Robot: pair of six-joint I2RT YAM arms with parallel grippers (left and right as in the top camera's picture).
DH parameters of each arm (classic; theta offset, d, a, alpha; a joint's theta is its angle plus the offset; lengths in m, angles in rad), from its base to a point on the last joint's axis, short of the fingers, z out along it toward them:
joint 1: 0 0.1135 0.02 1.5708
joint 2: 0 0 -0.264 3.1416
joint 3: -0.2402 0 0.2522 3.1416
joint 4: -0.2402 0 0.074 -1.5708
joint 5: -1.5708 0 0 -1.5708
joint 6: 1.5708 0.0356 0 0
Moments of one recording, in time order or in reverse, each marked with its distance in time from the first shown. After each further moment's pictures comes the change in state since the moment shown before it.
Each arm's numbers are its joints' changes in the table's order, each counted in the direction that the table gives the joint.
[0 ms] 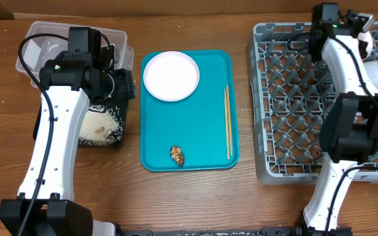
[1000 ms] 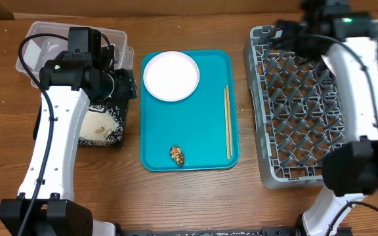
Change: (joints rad) left arm 0.000 0.000 0.000 0.001 0.000 0.000; right arm 0.151 0.320 -0.019 -0.155 1.228 -0.143
